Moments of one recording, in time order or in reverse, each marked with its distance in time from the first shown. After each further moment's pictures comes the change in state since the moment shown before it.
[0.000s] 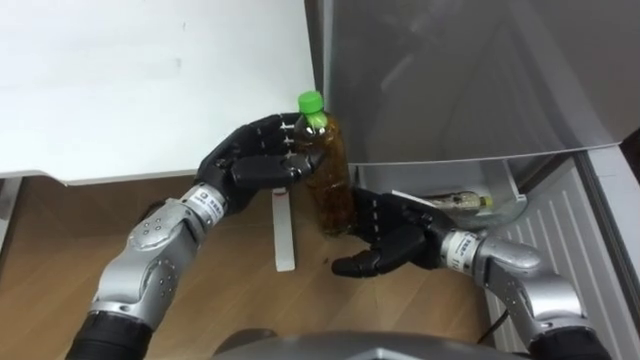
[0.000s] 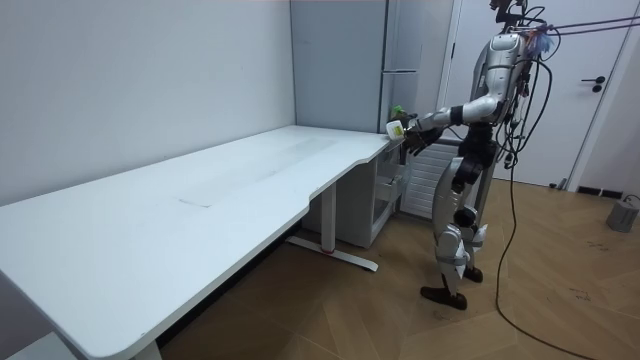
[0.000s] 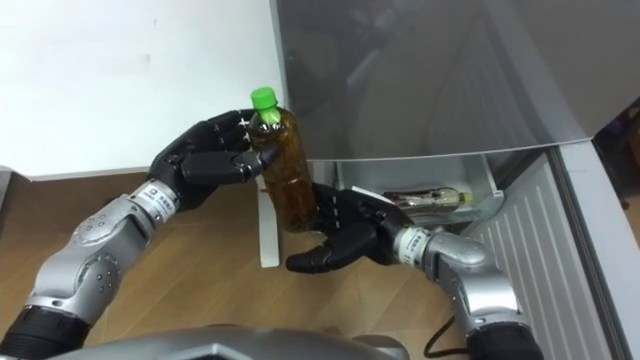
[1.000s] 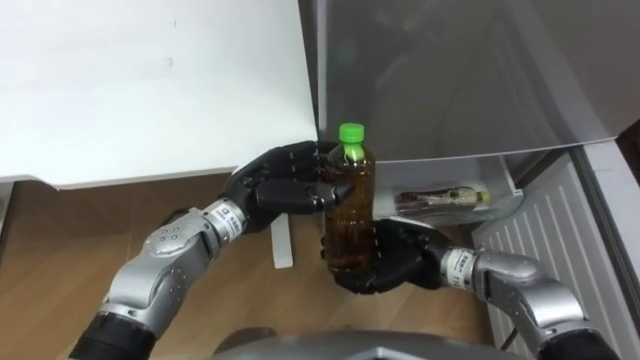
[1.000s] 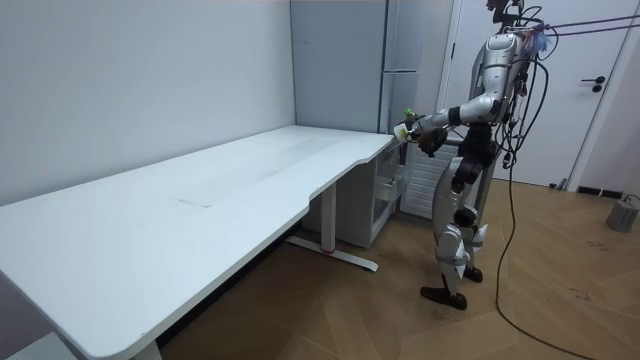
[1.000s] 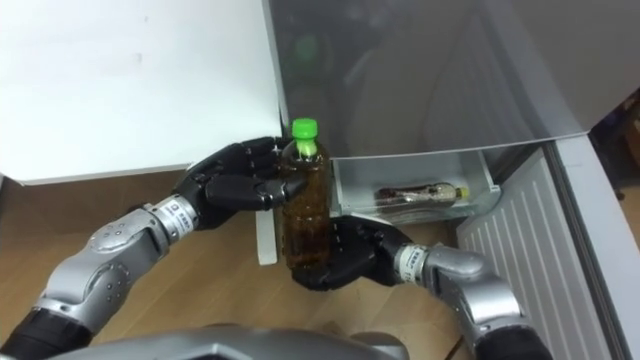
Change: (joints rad) left arm 0.000 0.034 -0.112 0.000 -0.024 0.015 -0.097; right arm 0.001 -0.080 0.120 0.029 0.029 0.023 -0.046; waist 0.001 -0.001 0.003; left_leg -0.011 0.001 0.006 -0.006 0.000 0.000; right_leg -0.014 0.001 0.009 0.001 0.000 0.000
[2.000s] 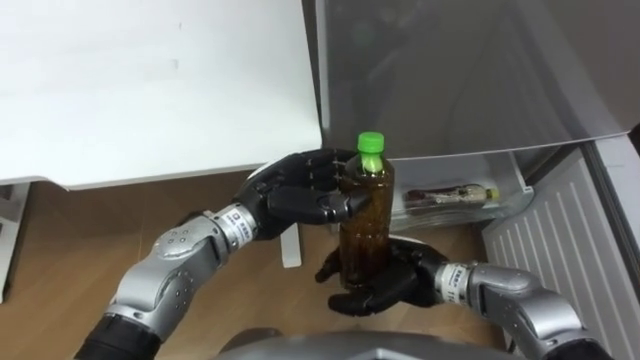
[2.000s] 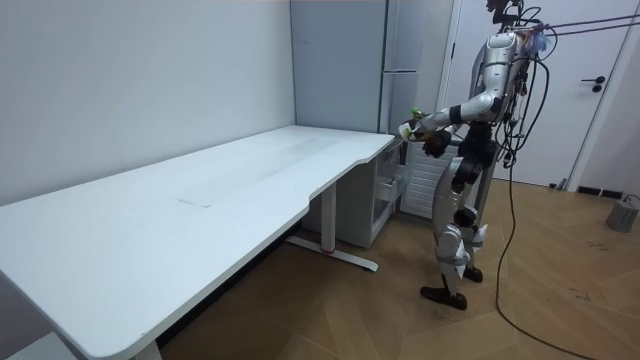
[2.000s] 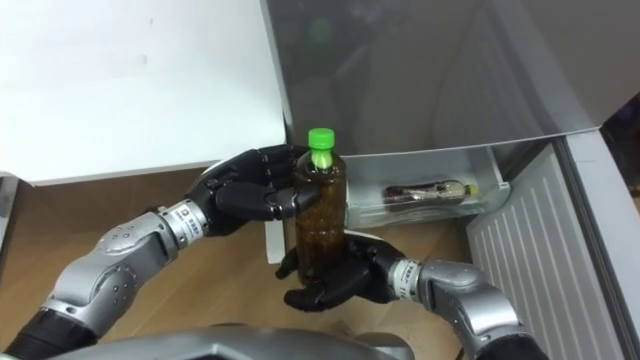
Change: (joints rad) left arm -0.001 0.001 -0.065 0.000 -0.027 -0.001 -0.045; right arm 0.022 -0.029 0.084 -0.002 0.096 0.010 -0.009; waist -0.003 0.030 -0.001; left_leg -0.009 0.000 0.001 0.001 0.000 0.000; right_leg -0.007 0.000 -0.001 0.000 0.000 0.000
